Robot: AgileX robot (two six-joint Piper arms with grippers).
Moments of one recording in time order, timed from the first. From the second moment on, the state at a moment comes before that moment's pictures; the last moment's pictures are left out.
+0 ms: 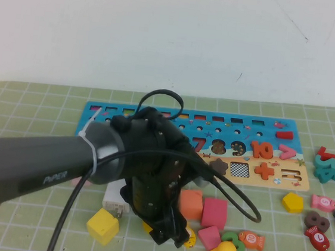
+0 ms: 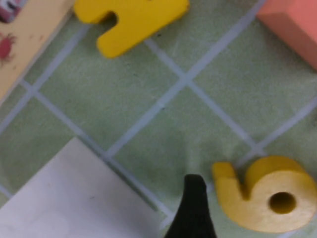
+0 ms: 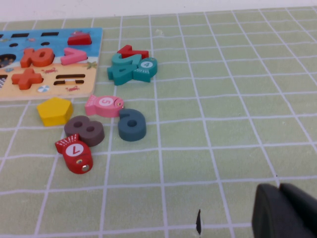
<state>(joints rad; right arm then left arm) -0.07 -0.01 0.02 -0.03 0.41 0.05 -0.71 1.93 -1.36 0.10 0.95 0.02</state>
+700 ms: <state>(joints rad) -0.07 -0.01 0.02 -0.03 0.41 0.05 -0.64 1.93 -1.36 -0.03 0.92 0.18</state>
